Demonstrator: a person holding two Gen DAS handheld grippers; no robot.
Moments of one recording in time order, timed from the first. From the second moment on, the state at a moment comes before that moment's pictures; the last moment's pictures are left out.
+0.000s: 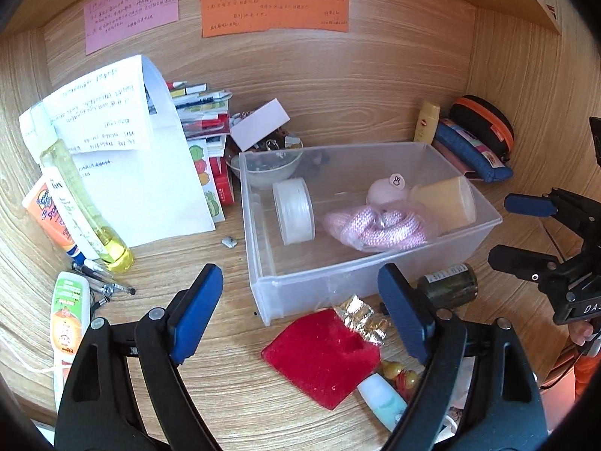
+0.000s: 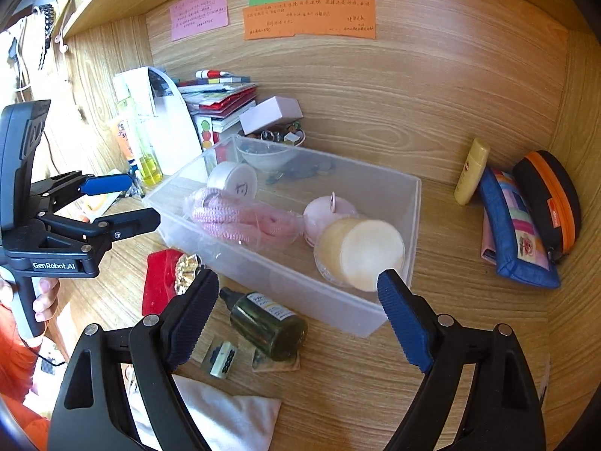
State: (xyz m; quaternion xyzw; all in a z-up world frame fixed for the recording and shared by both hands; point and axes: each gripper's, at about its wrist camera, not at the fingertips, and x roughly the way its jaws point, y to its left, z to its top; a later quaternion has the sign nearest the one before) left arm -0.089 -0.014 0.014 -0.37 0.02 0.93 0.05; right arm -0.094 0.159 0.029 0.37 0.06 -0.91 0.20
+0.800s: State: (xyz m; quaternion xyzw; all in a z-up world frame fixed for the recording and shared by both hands) left arm -0.093 -0.013 -0.056 -0.48 0.00 0.87 0.11; right arm -0.105 0.145 -0.034 0.45 0.05 -0.86 0.23
